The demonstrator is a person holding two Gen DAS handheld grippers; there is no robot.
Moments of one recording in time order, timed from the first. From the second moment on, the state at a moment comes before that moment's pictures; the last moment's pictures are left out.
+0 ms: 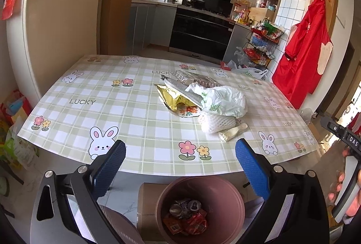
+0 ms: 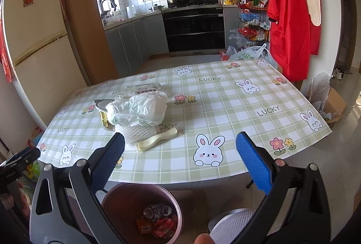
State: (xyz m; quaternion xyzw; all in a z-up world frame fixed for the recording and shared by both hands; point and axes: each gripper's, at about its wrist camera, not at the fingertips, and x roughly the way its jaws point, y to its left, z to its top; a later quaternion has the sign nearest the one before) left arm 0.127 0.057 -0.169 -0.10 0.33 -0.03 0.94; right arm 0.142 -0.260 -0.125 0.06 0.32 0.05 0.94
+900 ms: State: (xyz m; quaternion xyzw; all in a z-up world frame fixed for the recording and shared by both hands) left arm 0.371 -0.099 -0.245 0.05 0.40 -0.09 0.91; right arm 0.221 -0.310 -0.224 0.11 0.40 0.02 0.91
